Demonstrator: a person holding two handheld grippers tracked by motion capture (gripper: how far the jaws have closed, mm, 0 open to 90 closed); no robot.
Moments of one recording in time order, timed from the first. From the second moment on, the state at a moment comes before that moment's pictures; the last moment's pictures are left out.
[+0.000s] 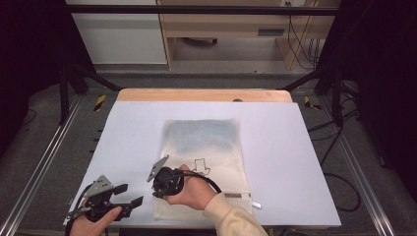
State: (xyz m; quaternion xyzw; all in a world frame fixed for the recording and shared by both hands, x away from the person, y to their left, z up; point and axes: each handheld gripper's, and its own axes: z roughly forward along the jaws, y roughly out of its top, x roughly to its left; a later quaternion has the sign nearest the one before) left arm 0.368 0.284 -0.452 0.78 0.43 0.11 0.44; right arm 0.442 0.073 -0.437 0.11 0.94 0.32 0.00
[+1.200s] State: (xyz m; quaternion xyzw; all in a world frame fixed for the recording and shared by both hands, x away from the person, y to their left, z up) left arm 0.390 0.243 -0.477 0.80 0.39 0.01 0.46; right arm 0.438 0.060 -0.416 0.10 0.93 0.36 0.01
